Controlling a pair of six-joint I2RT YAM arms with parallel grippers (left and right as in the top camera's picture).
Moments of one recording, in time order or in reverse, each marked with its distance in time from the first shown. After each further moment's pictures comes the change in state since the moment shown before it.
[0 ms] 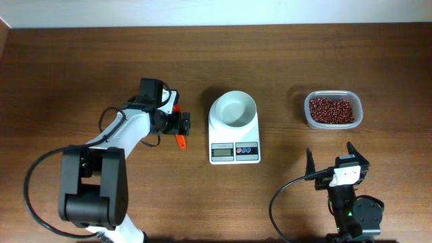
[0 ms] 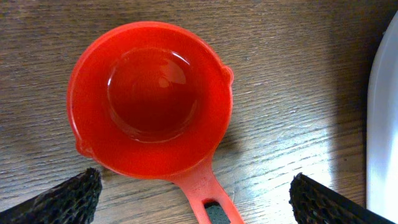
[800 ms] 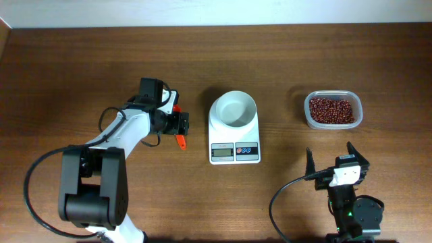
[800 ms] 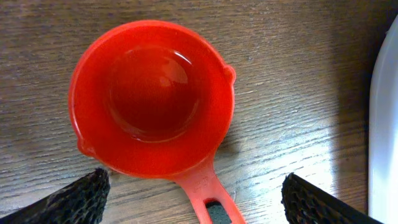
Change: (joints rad) left arm 0.000 0.000 0.000 -0.002 -0.004 0.000; right arm 0.000 0.000 0.000 0.000 0.000 0.000
